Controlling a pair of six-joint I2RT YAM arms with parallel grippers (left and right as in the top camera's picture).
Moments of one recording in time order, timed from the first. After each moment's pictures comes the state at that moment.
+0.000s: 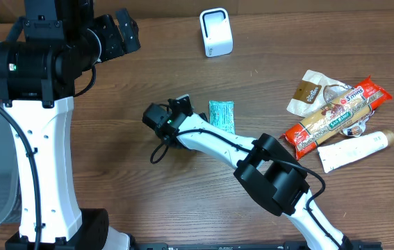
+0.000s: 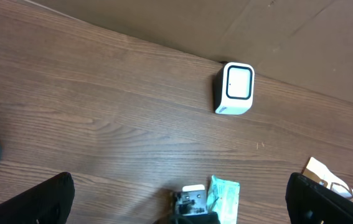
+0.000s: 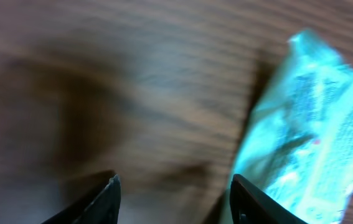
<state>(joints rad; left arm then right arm) -0.06 1.69 2.28 -1.36 0.04 -0.38 0.92 2.34 1.85 -1.00 0.45 0.57</state>
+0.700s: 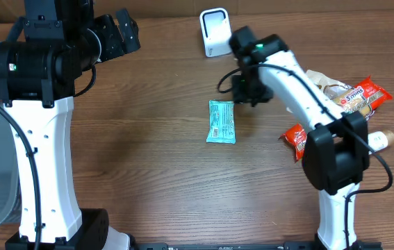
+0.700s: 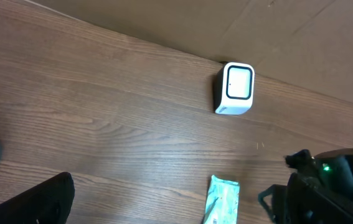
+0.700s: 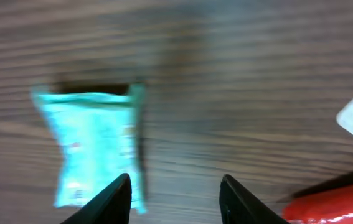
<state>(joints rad) -0.06 1.69 2.28 -1.36 0.04 -0.38 0.42 2.17 1.92 -1.25 -0.01 0.38</state>
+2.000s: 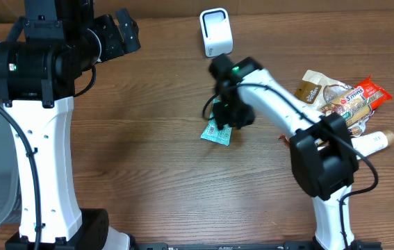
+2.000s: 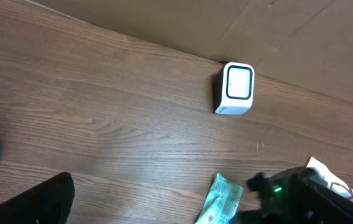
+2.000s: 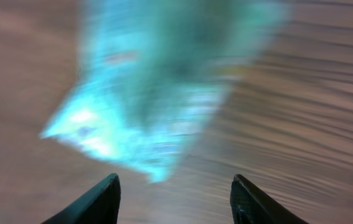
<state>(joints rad) -0.06 1.69 2.28 -1.36 0.04 -0.38 0.54 2.17 1.78 -1.21 -0.15 0.30</state>
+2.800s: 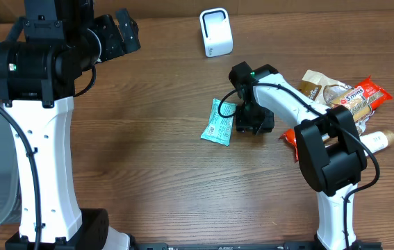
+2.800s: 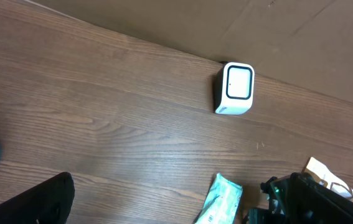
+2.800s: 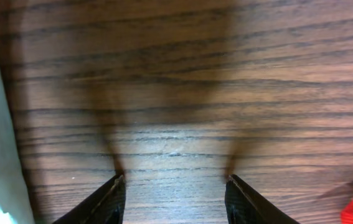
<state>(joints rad) -0.06 1.69 2.28 -1.36 0.04 -0.38 0.45 2.17 1.60 -1.11 0.01 0.49</state>
